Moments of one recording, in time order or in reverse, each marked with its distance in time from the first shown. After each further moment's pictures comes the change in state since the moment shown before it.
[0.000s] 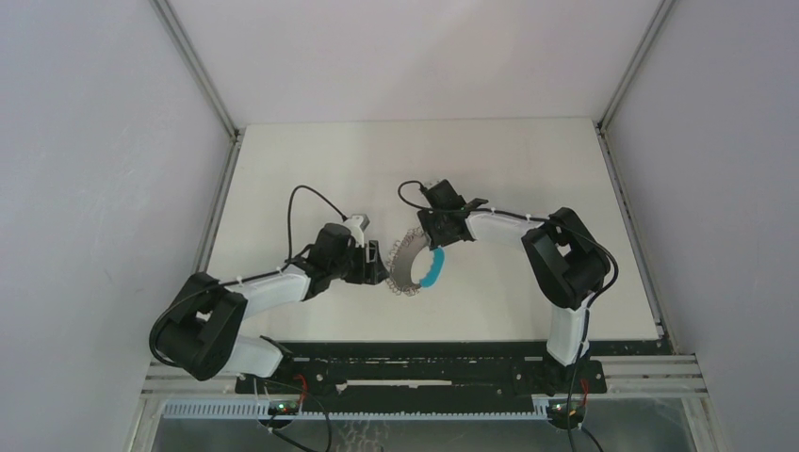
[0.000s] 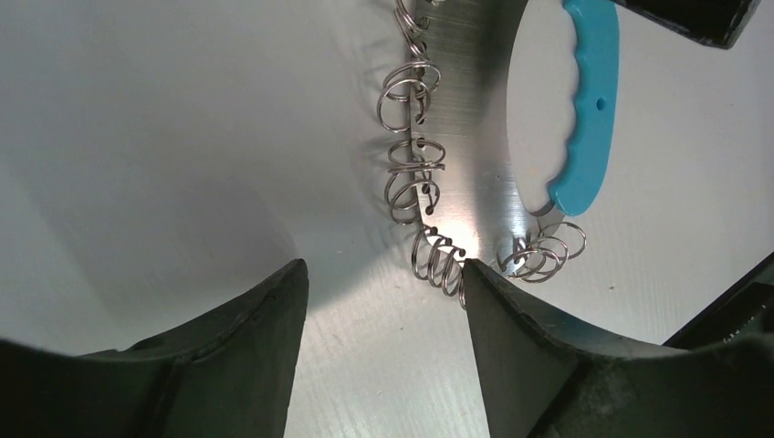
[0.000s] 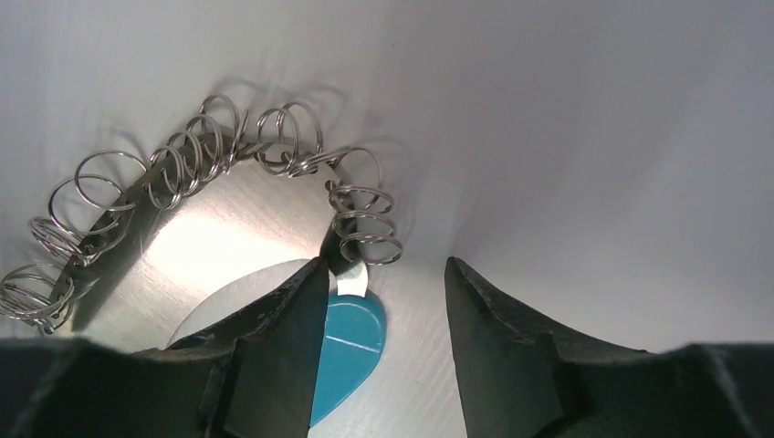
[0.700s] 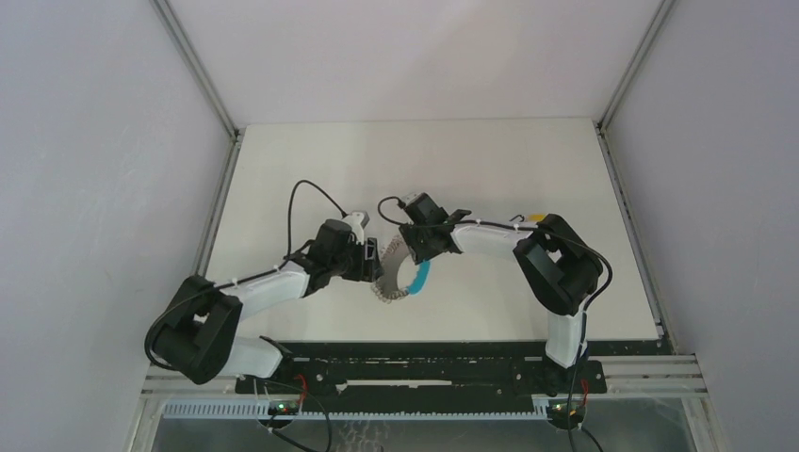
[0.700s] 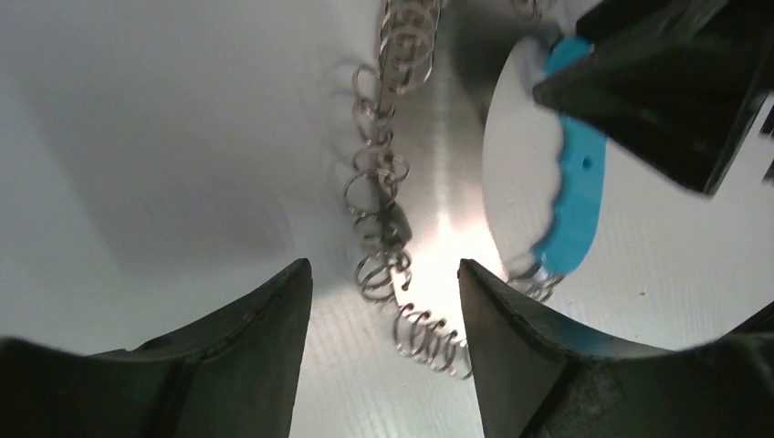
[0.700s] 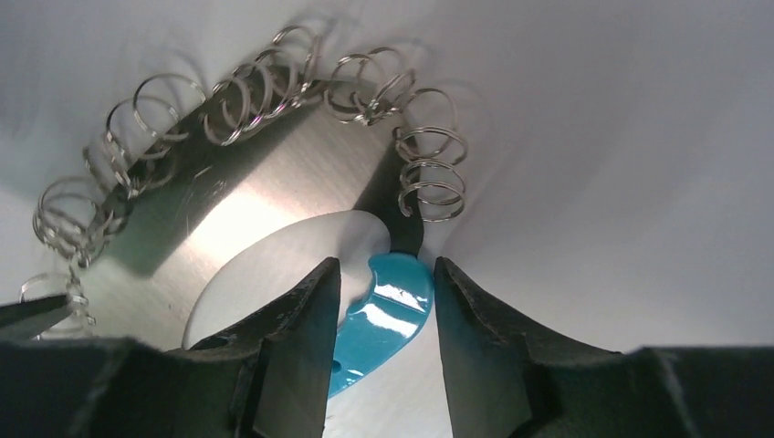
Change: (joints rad) left arm -0.002 0.013 0.053 -0.079 -0.045 0.056; right arm 0.105 0.010 0.002 0.025 -0.048 -0.008
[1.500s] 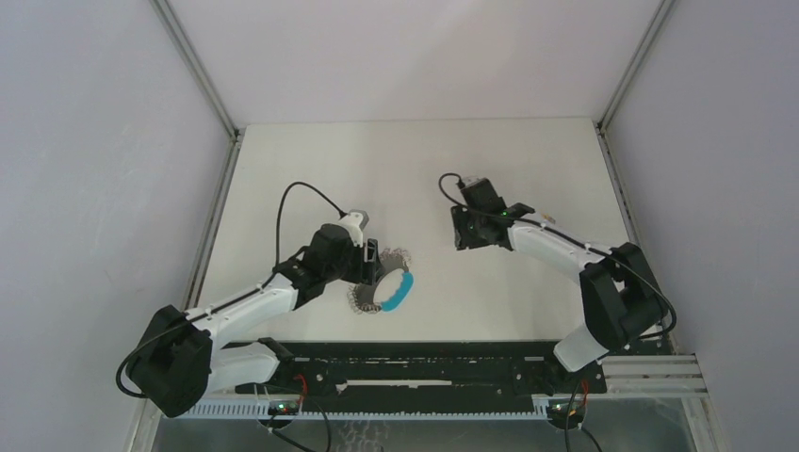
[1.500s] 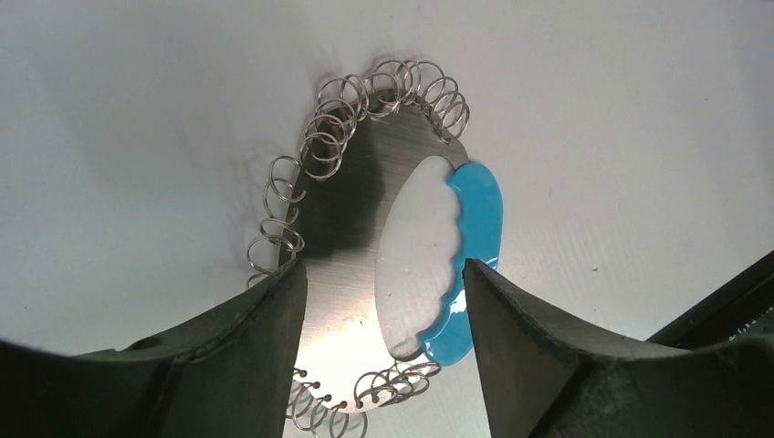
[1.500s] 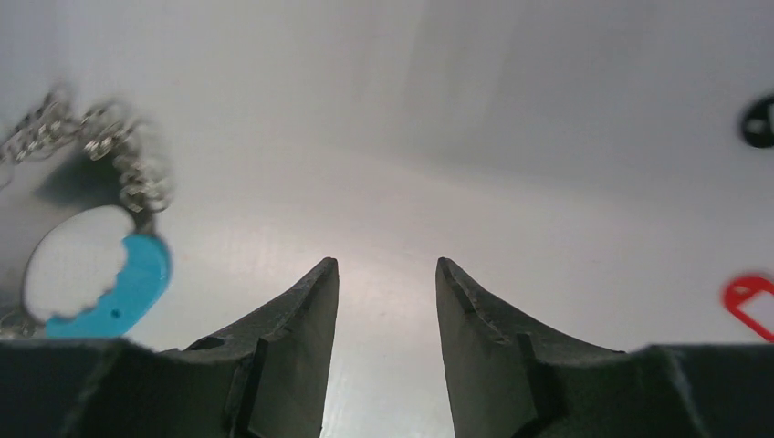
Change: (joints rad) left arm -0.076 -0.219 -0.012 -0.100 -0.098 0.005; right arm -0.170 -0.335 -0.185 -0.114 0.002 0.087
